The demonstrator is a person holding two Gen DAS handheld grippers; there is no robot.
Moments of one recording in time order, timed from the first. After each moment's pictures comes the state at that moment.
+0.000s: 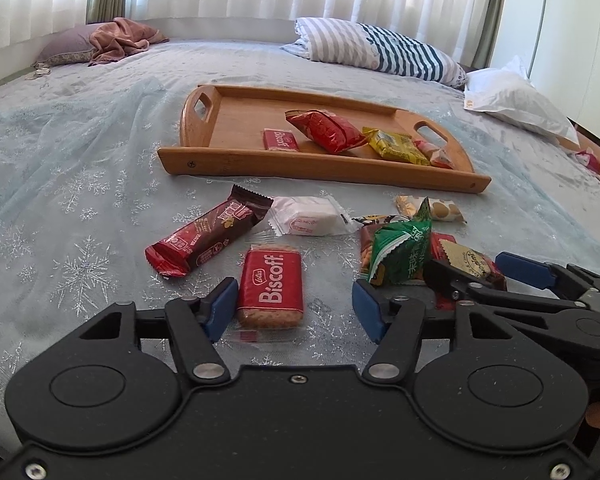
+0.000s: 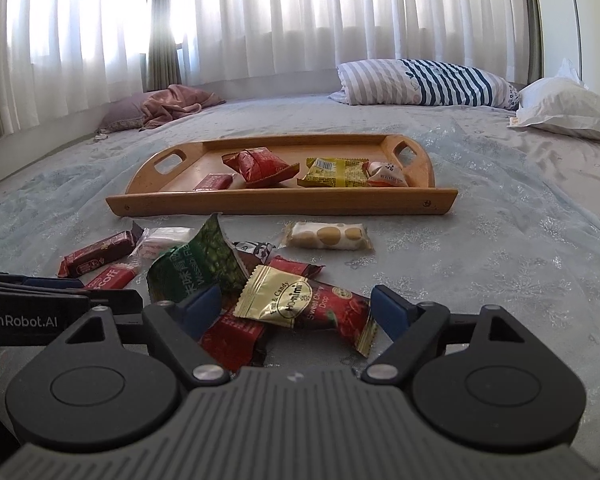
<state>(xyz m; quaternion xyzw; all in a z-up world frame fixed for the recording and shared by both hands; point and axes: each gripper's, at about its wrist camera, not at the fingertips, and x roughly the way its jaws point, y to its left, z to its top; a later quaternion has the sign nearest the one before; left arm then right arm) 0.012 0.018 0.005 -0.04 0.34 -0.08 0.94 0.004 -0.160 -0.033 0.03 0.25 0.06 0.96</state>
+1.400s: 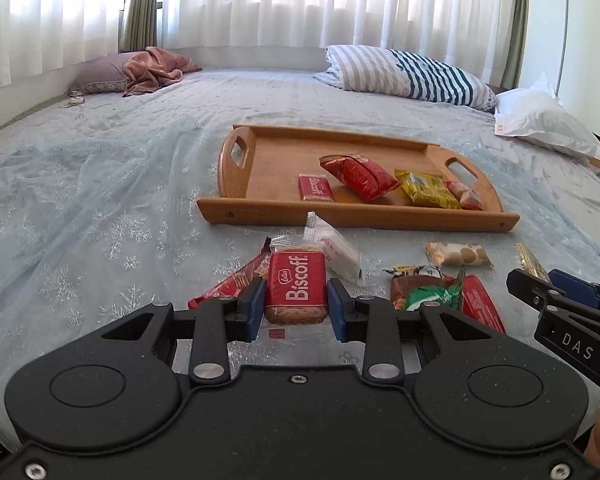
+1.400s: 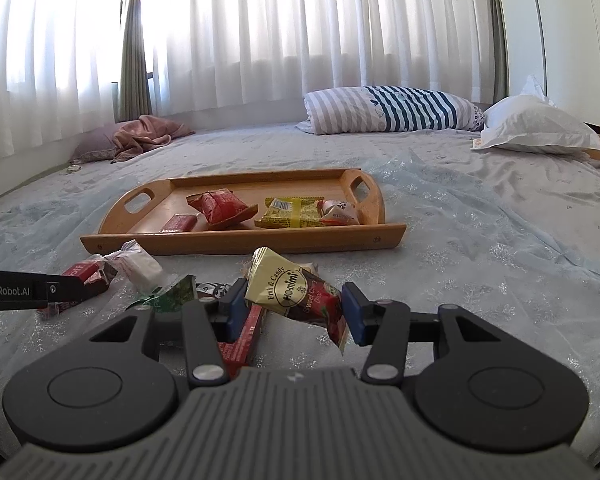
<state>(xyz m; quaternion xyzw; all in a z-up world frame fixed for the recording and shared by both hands) 0.014 0.020 0.033 -0.03 0.30 -0.02 0.95 -0.007 -0.179 -0.011 0.03 0.21 0.01 0.98</state>
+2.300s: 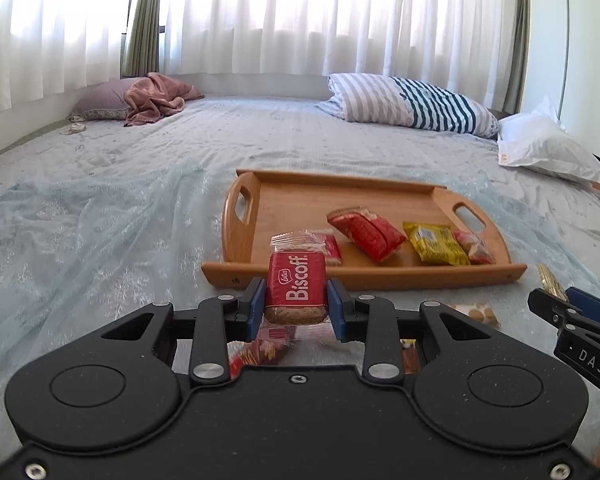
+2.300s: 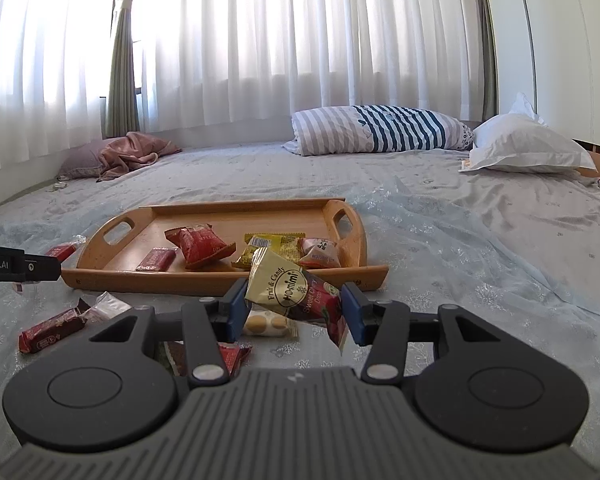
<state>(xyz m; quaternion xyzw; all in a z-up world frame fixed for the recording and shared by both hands) 0.047 0.030 0.063 -0.03 0.26 -0.02 0.97 0.014 -0.191 0.006 0.03 0.19 0.00 0.98</state>
